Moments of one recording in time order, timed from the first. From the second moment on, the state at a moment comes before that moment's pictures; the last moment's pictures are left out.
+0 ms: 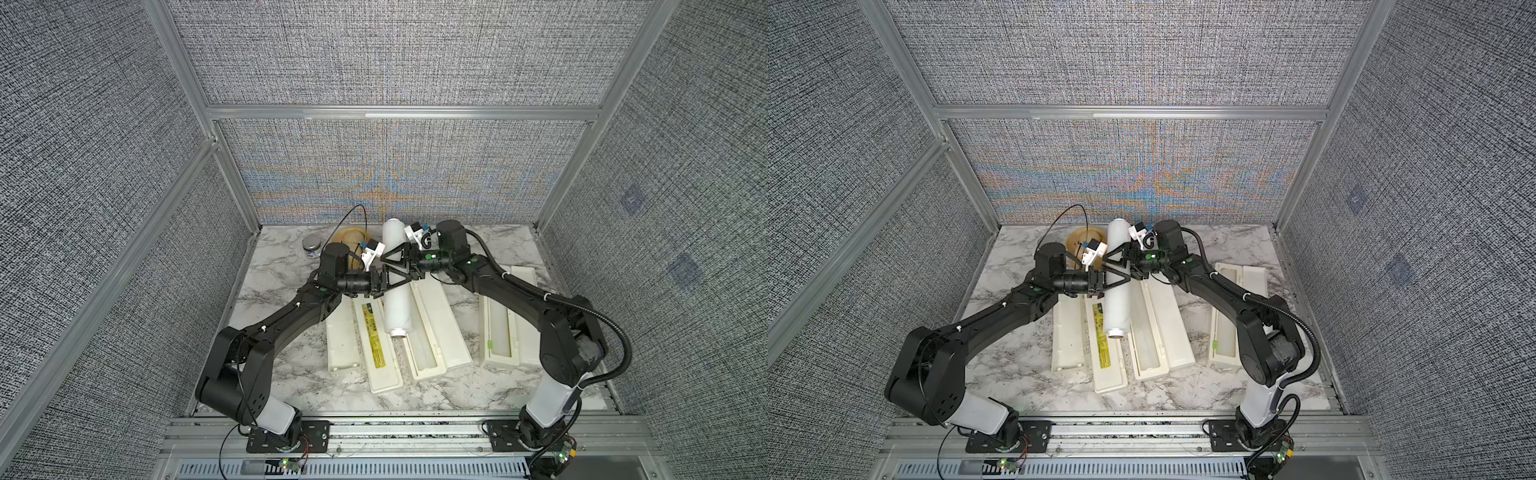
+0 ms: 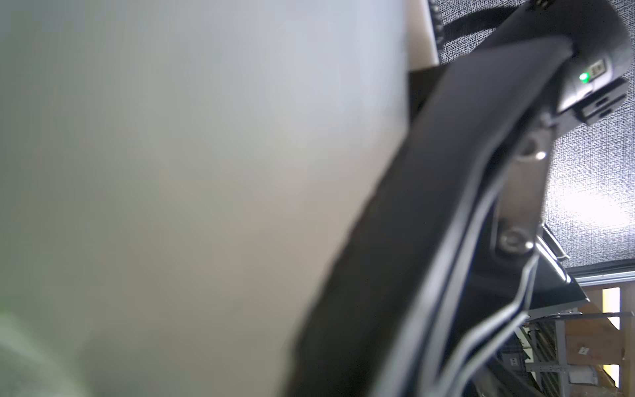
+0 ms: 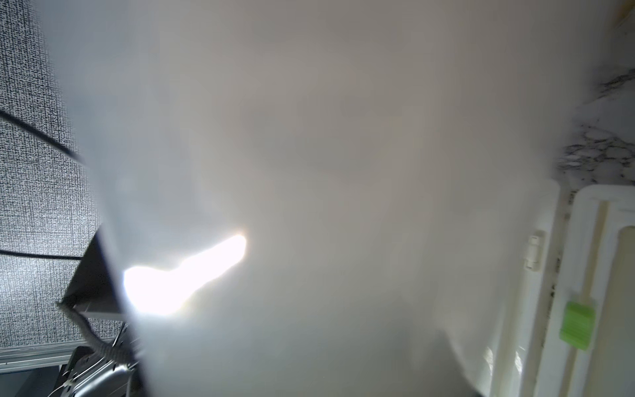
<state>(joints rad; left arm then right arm) -0.46 1.52 0.96 0.22 1.03 -0.87 0.52 1.78 1.38 0.00 -0.82 0.97</state>
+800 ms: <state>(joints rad) -0.46 1.46 0.95 0.09 0.99 -0.87 0.45 1.70 1.33 0.02 -0.77 0.91</state>
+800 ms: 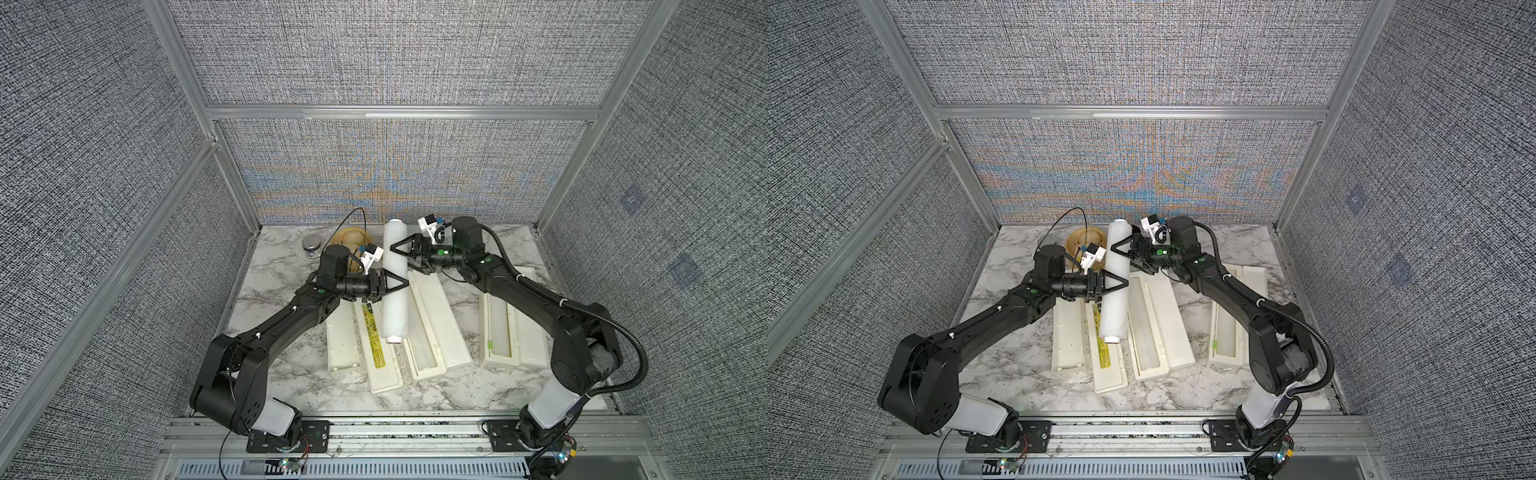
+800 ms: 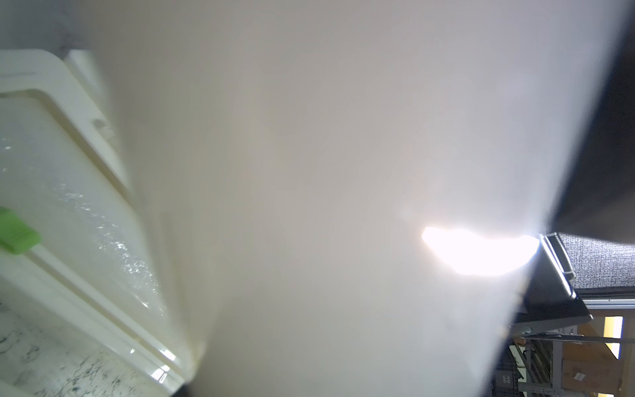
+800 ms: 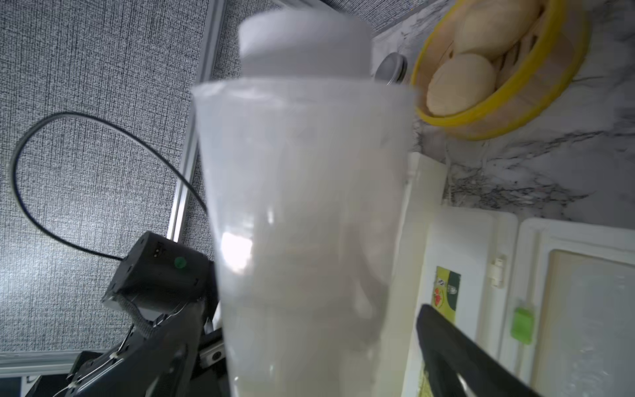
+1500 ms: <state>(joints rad) -0.36 1.24 0.95 -0.88 0.35 -0.60 0.37 1.52 1.25 -0.41 -0.48 0.61</state>
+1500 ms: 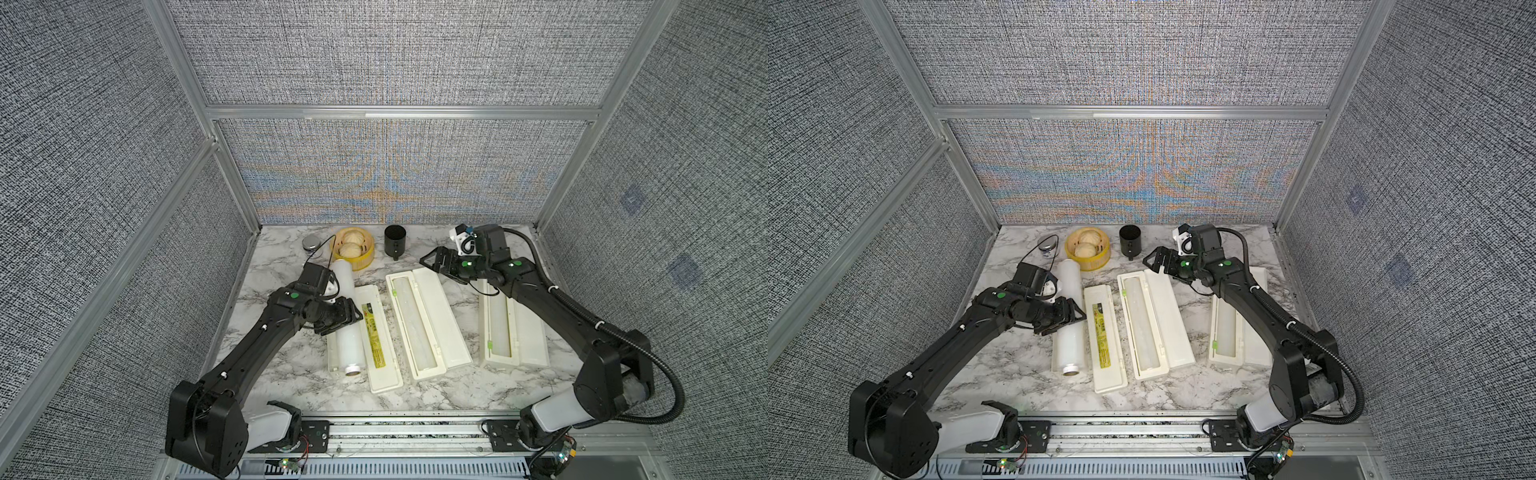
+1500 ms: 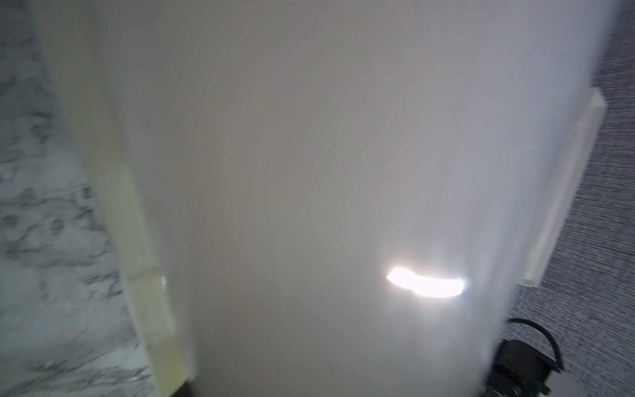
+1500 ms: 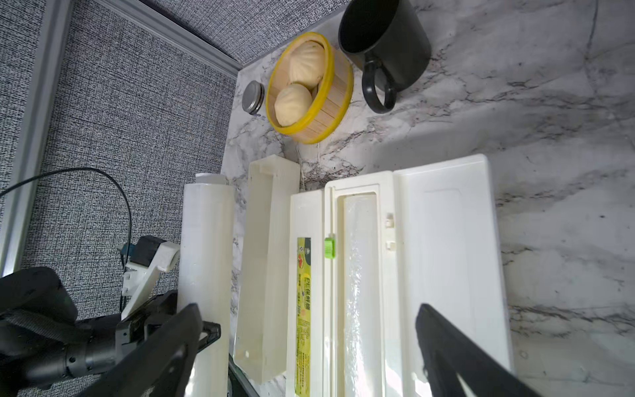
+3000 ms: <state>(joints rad) -0.39 1.45 1.03 -0.80 0.04 -0.57 0.35 1.56 1.16 -0.36 -0.58 0.65</state>
